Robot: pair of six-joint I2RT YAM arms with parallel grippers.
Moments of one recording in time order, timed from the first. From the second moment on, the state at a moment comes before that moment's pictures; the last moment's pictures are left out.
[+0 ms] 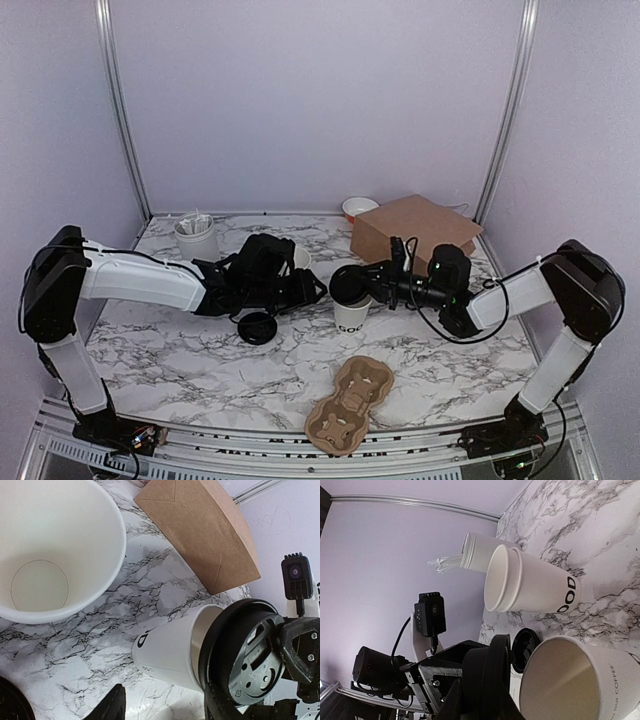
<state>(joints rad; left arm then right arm) -0.94 1.77 1.10 0.07 -0.03 -0.93 0.58 1.66 0.60 0.96 -0.56 1.27</state>
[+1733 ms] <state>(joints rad) -0.96 1.85 1.20 0.02 0.00 -0.91 0.57 1.52 0.62 0.68 -0.48 1.11</state>
